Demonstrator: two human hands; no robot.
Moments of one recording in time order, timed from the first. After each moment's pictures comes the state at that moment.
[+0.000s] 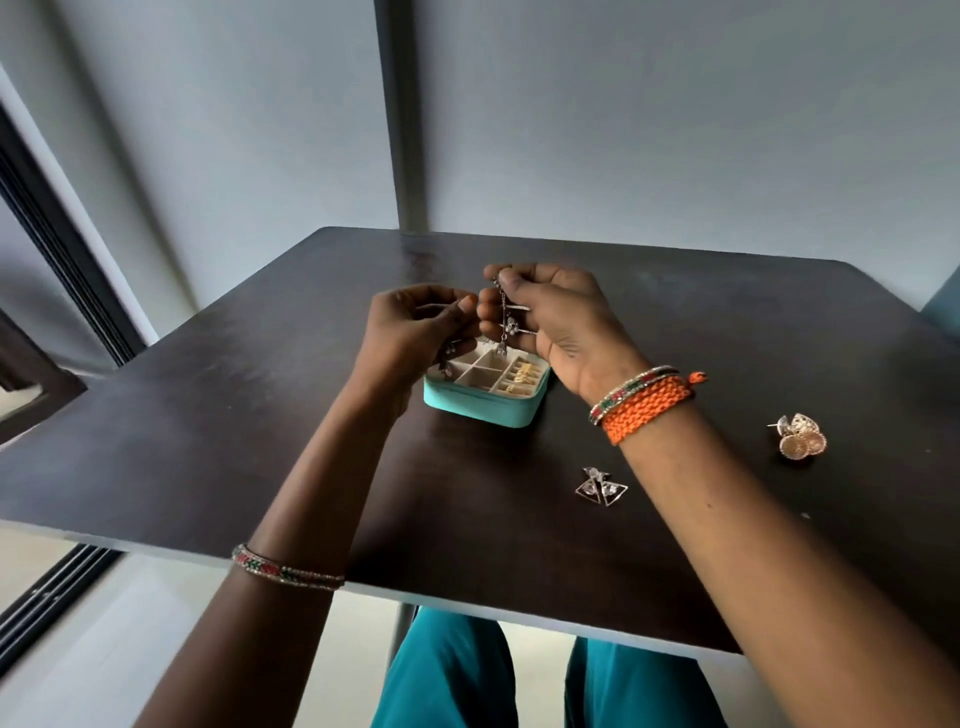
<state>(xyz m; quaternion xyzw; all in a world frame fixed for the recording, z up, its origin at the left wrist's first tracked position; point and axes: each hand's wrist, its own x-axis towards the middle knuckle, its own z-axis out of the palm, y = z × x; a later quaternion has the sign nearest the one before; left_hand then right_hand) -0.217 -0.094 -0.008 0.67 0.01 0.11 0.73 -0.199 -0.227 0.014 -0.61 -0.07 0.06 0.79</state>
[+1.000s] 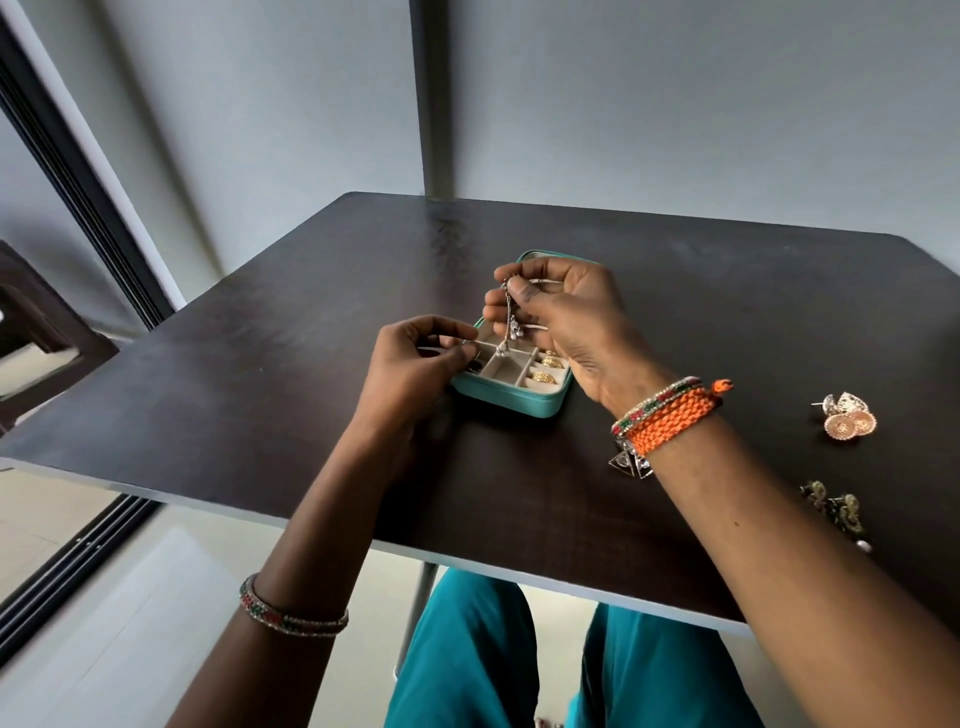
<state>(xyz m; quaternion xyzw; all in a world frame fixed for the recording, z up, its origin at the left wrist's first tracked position) -0.249 -0.077 -0.050 0.76 0.07 0.13 0.63 -0.213 -0.215 -0.009 -0.66 -0.10 0.04 0.74</state>
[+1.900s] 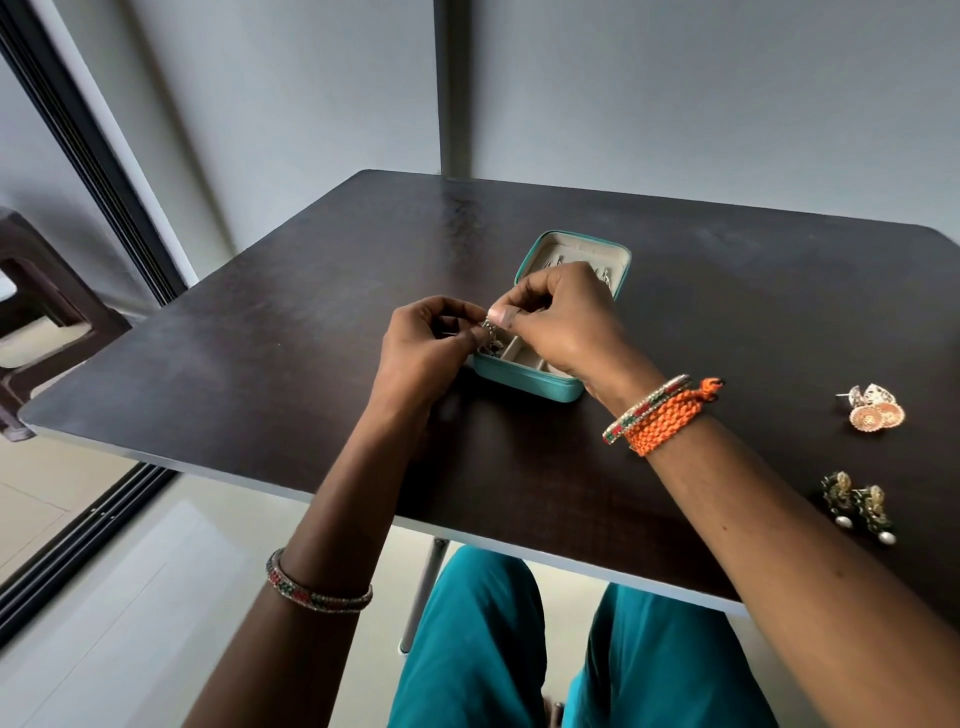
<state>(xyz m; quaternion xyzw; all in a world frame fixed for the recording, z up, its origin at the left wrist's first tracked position) -0.246 -0.073 -0.056 0.74 0.09 0.14 0.65 -0.215 -0.201 -0.025 -0.87 -0.14 -0.07 0.47</state>
